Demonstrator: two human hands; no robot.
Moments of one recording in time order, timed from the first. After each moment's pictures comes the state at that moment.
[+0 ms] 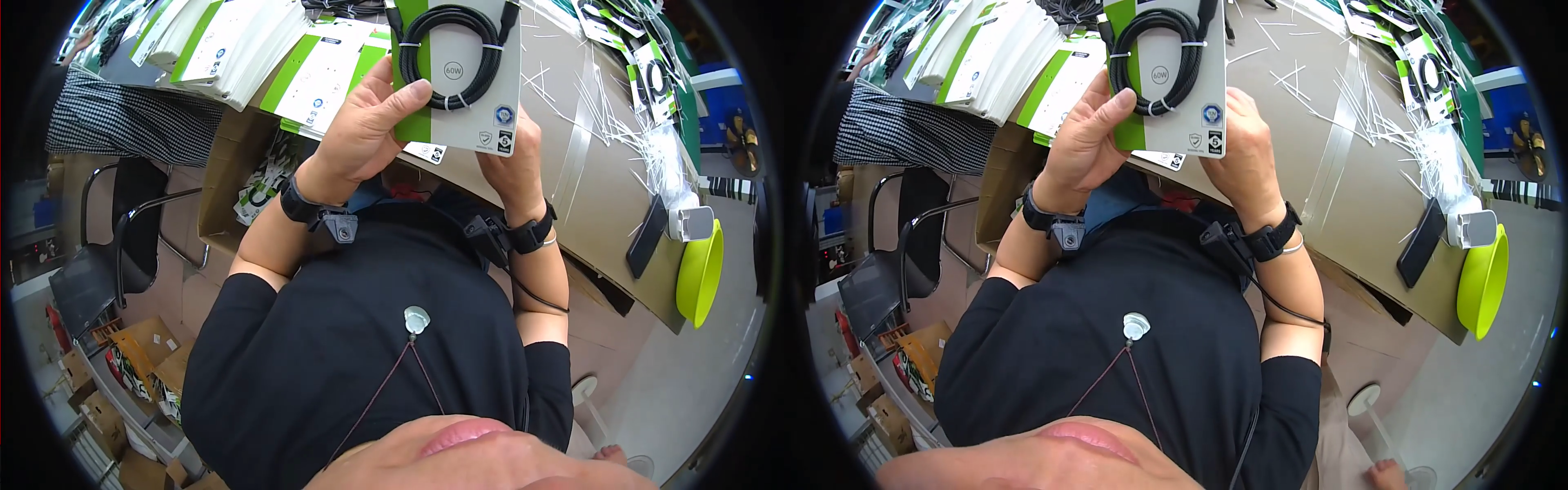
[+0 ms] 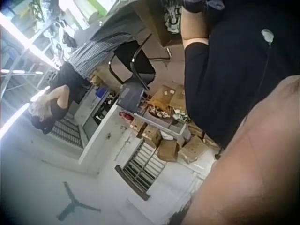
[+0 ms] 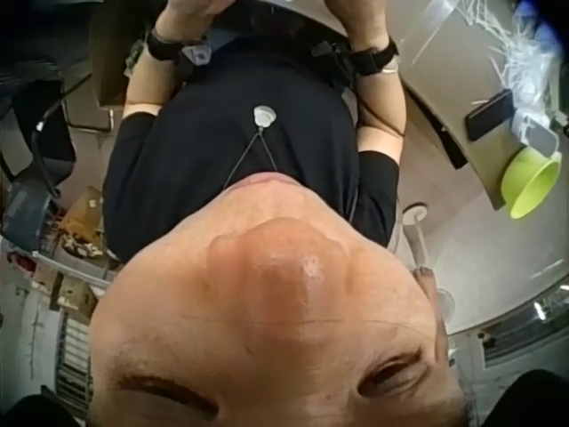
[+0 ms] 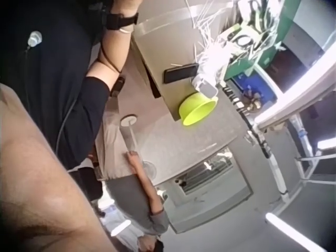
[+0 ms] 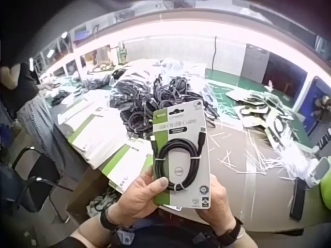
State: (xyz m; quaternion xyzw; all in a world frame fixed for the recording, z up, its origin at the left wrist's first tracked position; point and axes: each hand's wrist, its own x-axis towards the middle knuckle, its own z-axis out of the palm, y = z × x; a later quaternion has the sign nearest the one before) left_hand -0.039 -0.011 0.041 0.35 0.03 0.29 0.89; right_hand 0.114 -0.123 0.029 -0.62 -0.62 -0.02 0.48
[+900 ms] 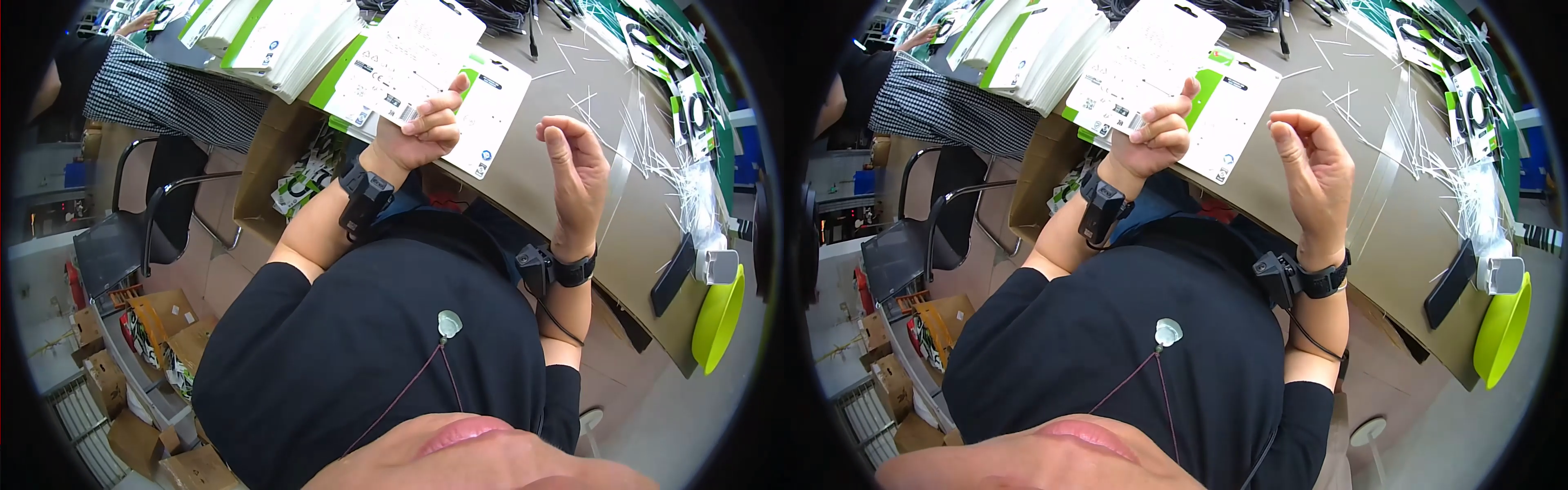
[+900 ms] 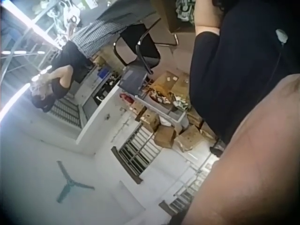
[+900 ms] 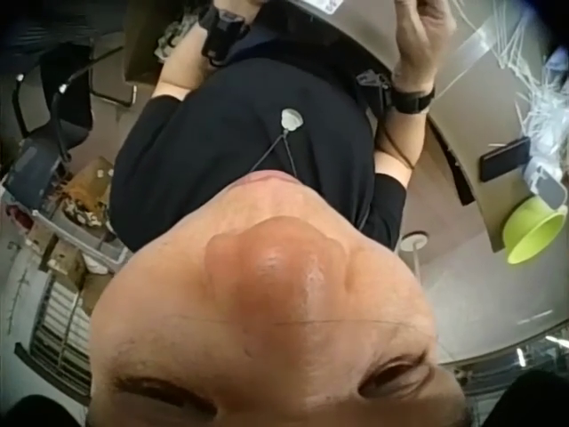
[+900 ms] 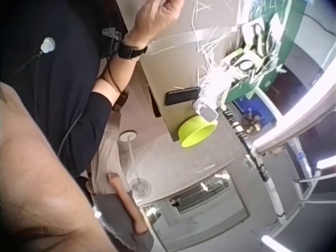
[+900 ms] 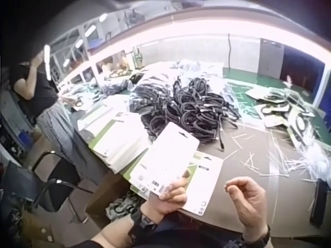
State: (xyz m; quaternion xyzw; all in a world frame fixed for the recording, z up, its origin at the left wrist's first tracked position) left_hand -0.037 0.023 -0.012 -0.04 -0.05 0.12 0.99; right_hand 0.123 -0.138 0.033 -0.56 -0.41 0.26 0.68
